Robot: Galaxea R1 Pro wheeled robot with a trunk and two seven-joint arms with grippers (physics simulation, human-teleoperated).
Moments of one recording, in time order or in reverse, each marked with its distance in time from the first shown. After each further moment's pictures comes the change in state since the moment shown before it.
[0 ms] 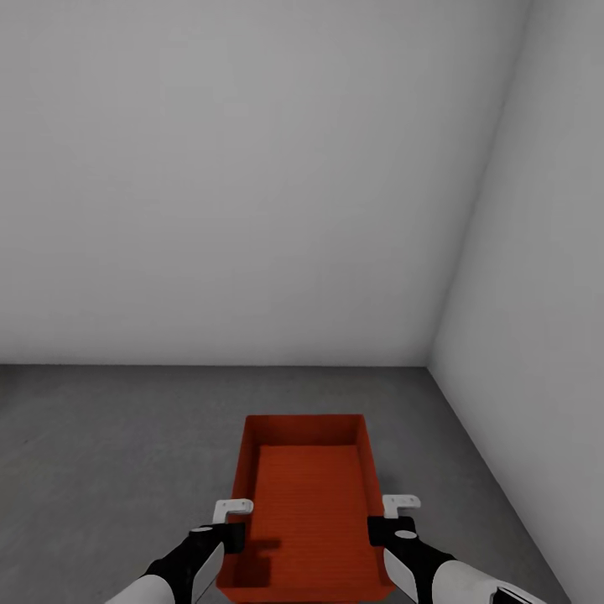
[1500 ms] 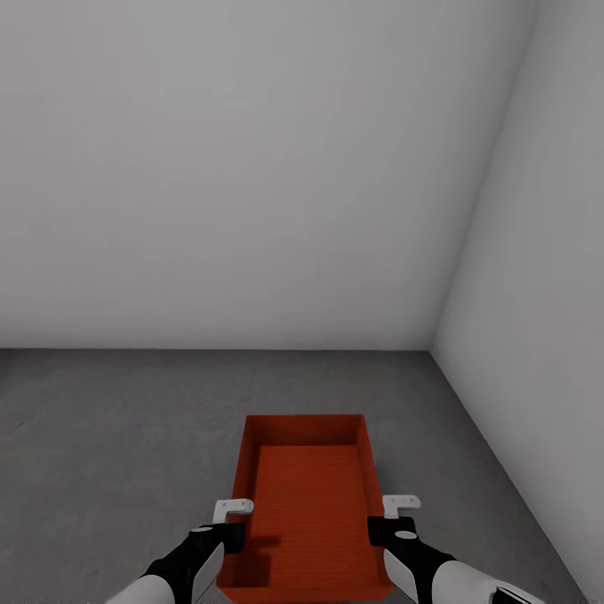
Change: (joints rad) left arm 0.000 0.000 0.000 0.001 -0.001 -0.001 0.001; right arm 0.000 0.001 0.001 0.003 -0.001 -0.002 0.001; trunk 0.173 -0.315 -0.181
